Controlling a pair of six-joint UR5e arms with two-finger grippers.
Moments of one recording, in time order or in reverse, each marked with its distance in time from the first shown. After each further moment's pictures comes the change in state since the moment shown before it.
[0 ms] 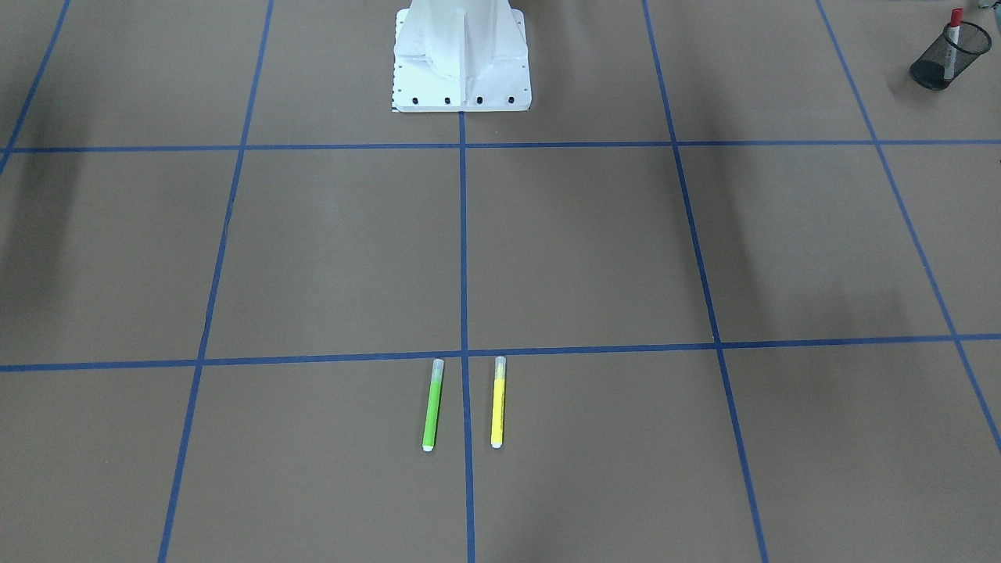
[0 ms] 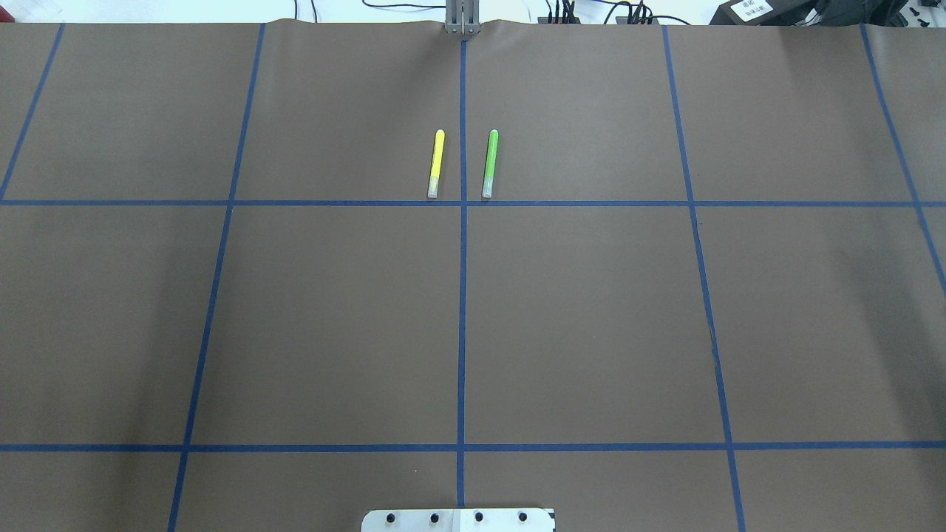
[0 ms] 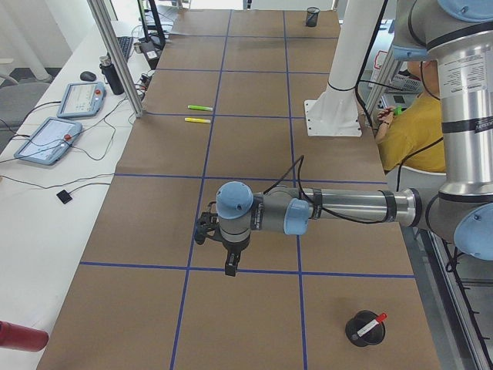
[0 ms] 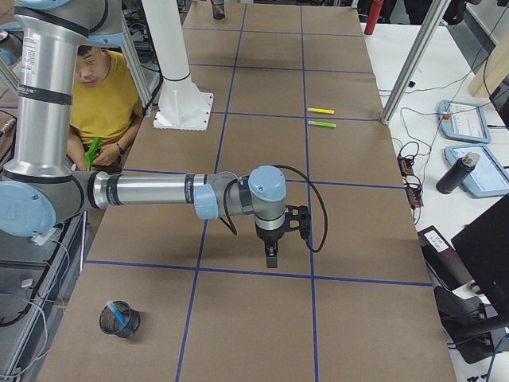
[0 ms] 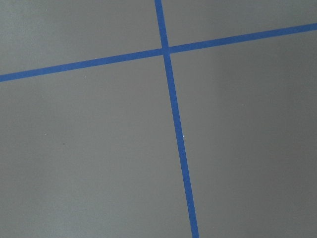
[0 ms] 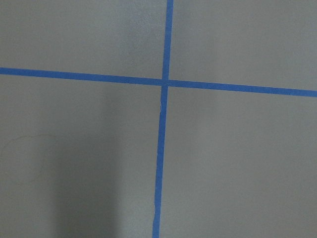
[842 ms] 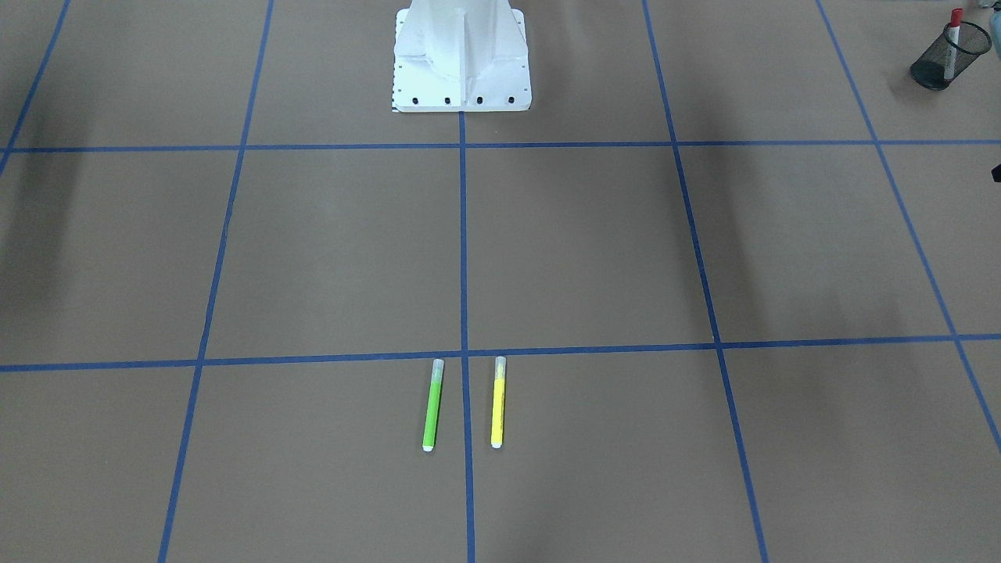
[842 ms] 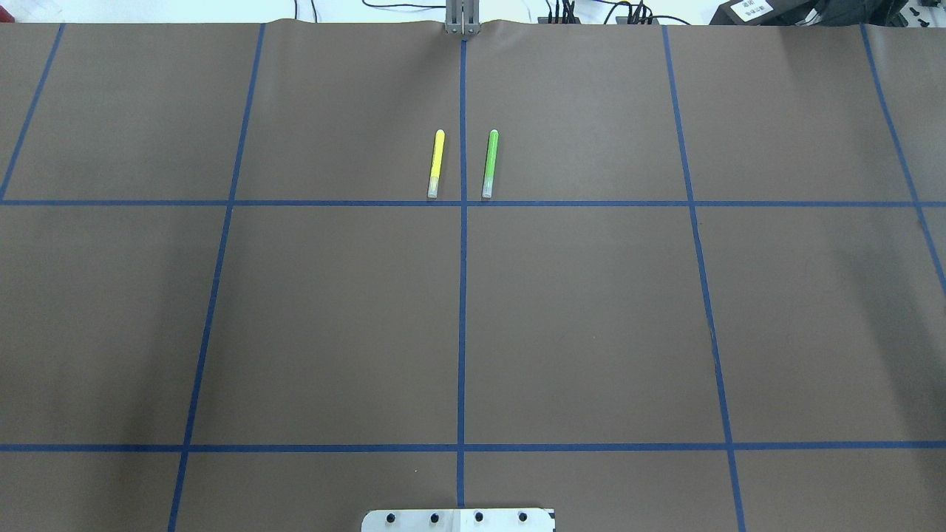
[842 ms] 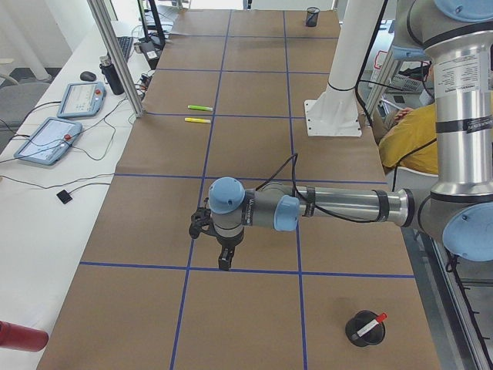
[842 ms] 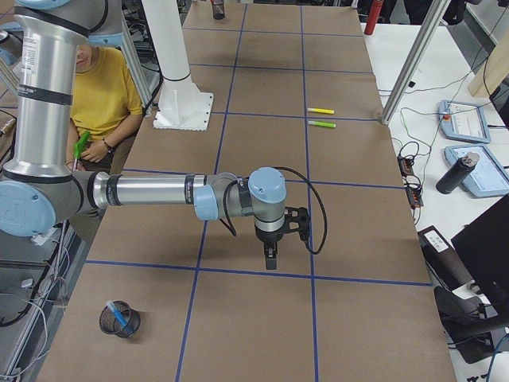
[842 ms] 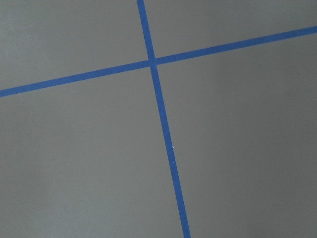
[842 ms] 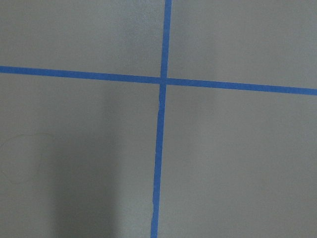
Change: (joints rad) left arm 0.031 -0.037 0.028 -0.002 -0.004 0.002; right arm 0.000 -0.001 -0.006 -0.002 0.000 -0.002
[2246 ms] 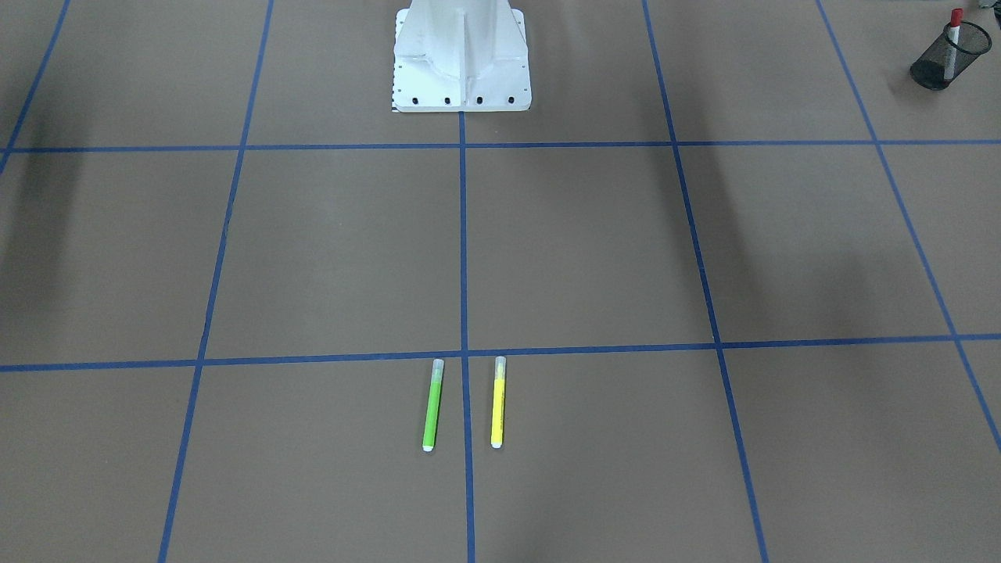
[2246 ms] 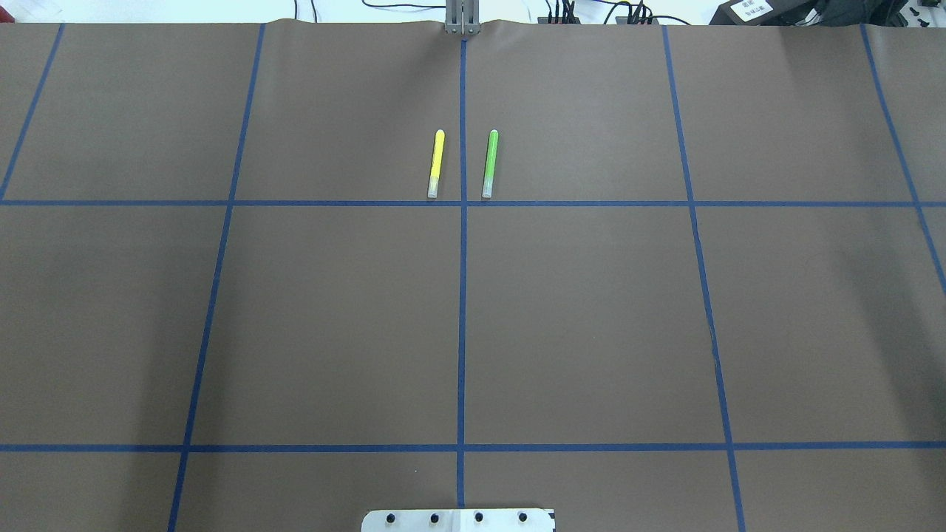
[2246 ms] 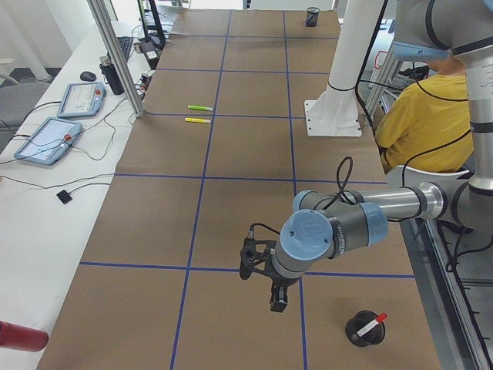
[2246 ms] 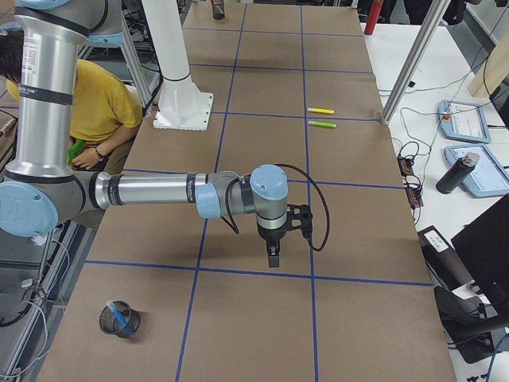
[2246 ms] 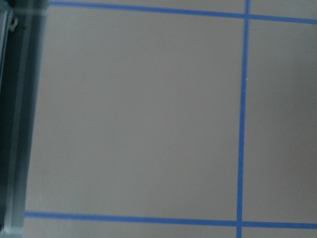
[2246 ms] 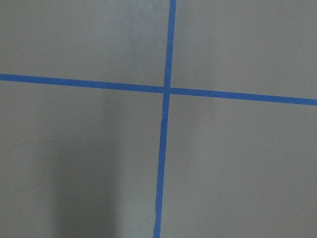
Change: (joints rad) left arm -0.358 0.165 -0.136 0.219 -0.033 0.382; right arm 0.000 0.009 0.002 0.000 -0.002 0.001
